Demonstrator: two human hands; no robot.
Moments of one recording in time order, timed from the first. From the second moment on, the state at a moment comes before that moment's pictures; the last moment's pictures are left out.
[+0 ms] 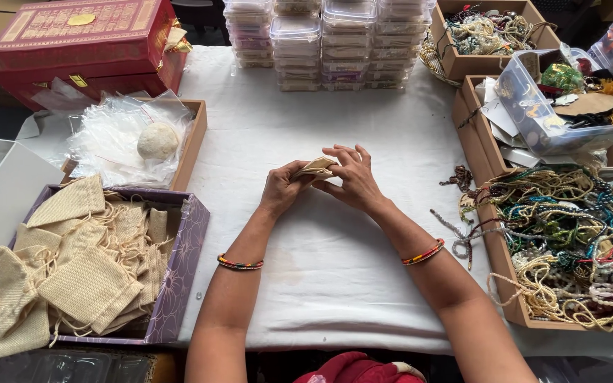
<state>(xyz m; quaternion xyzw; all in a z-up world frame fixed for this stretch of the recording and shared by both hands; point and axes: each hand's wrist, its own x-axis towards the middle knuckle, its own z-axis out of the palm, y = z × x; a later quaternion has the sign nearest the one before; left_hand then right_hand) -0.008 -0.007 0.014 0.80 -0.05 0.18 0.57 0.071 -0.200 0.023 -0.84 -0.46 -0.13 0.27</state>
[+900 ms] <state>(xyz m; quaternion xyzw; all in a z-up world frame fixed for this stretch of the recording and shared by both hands) -0.019 -0.018 0.030 0.90 -0.12 0.37 0.20 0.067 -0.198 0.028 -0.76 -0.48 -0.20 0.39</state>
